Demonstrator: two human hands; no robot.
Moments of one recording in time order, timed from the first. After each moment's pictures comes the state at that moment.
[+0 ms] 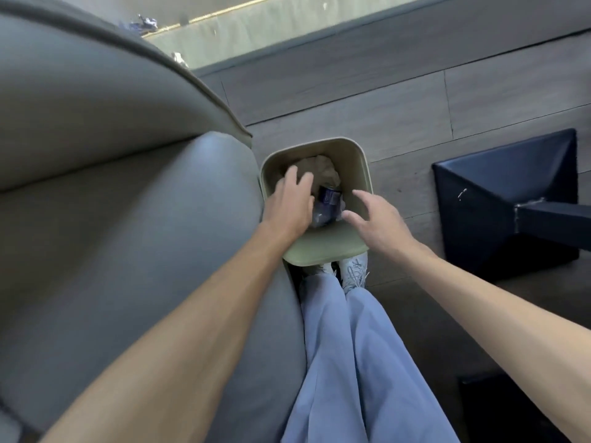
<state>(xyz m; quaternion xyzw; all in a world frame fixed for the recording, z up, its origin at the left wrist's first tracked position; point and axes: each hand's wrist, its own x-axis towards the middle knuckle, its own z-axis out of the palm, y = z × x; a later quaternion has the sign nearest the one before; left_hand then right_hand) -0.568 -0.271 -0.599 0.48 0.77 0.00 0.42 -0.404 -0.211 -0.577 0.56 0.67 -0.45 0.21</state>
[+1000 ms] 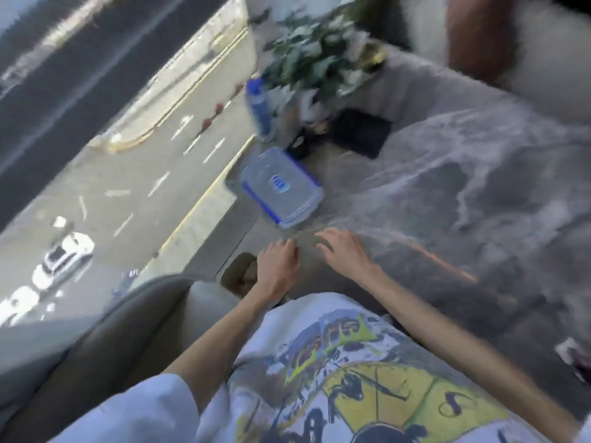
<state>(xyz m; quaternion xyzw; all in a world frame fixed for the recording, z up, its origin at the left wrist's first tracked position) -0.326 -0.305 -0.042 0.77 0.60 -0.05 0.20 -0.151 -0.312 -0.048 0.66 0.70 -0.27 -0.07</state>
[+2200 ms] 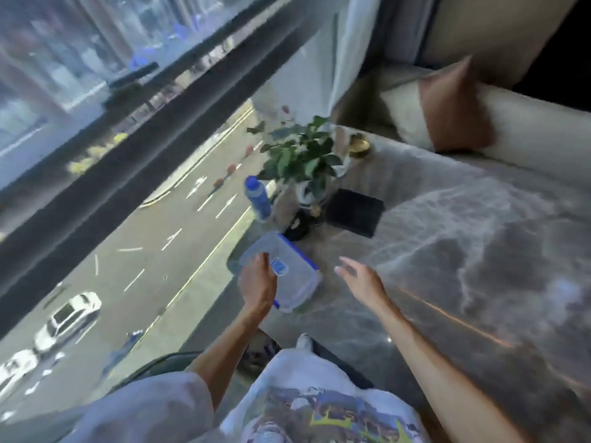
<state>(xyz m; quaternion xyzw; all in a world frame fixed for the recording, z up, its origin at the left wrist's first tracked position) -0.299 -0.163 -0.002 0.65 0.73 0.10 0.17 -0.071 -0.217 -0.035 0.74 0.47 -0.43 -0.22</state>
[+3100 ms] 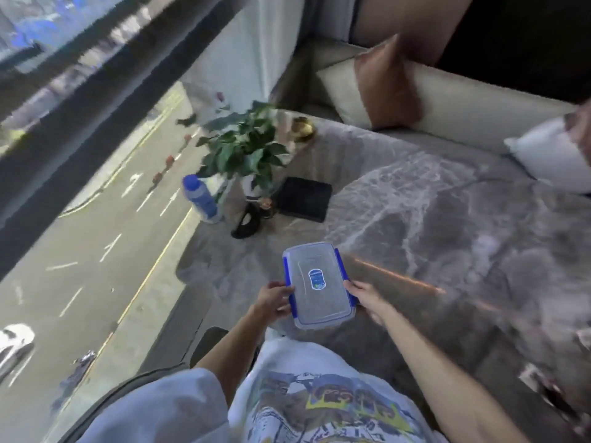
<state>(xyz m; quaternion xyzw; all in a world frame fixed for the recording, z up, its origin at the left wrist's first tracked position) -0.229 -0.190 -0.069 0.26 0.62 0.07 0.74 -0.012 -0.293 -0.080 0.73 0.11 -0.58 -0.34</state>
